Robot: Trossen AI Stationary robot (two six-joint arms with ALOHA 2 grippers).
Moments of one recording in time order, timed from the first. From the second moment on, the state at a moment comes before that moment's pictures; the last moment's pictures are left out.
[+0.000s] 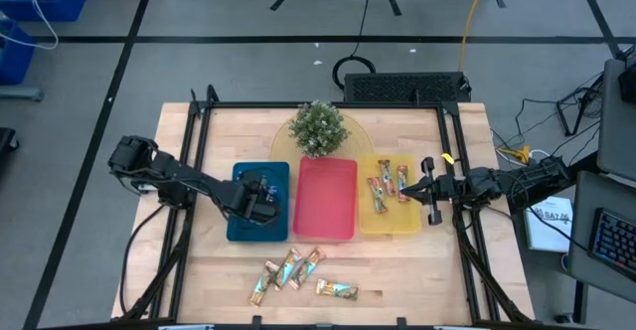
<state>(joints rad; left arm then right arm) -0.26 1.58 0.87 -0.92 -0.50 -1.55 0.26 0.04 0.02 0.07 0.21 -0.06</state>
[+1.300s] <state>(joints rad) -0.77 1.43 1.12 -0.69 -0.85 -1.17 0.26 0.04 0.02 0.05 0.21 -0.09</state>
